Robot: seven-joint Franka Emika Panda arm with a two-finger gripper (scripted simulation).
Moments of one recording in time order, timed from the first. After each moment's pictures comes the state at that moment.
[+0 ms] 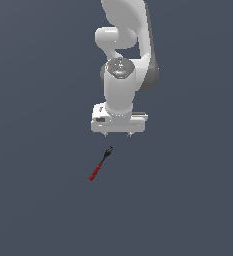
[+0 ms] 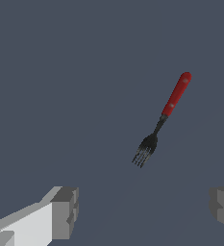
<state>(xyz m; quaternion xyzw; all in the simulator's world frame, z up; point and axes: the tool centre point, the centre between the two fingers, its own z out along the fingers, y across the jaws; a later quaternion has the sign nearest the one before) -0.011 0.008 0.168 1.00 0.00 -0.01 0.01</state>
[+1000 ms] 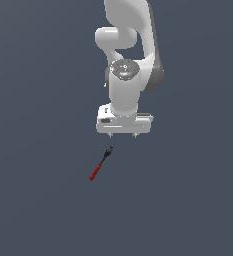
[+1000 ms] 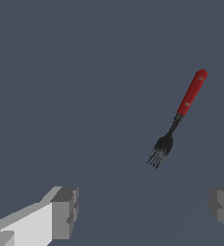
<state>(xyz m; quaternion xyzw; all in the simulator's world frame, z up) -0.009 0.029 0.166 1.00 -0.01 -0.01 -0.01</state>
